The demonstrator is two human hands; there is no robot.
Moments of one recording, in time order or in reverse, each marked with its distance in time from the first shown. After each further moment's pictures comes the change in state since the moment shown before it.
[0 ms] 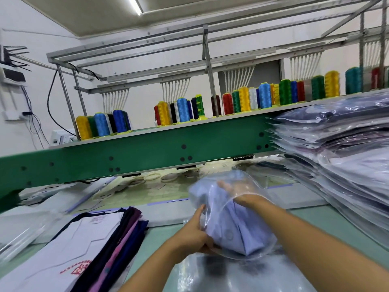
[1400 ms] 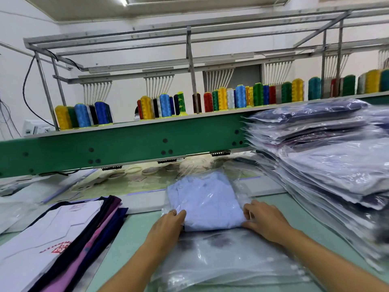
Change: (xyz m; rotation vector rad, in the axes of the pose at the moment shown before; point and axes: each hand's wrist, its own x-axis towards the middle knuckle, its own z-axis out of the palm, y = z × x) left_hand 0.014 -0.064 0.009 1.200 0.406 0.378; right_hand -0.130 0.138 -0.046 -0.597 0.038 -0.245
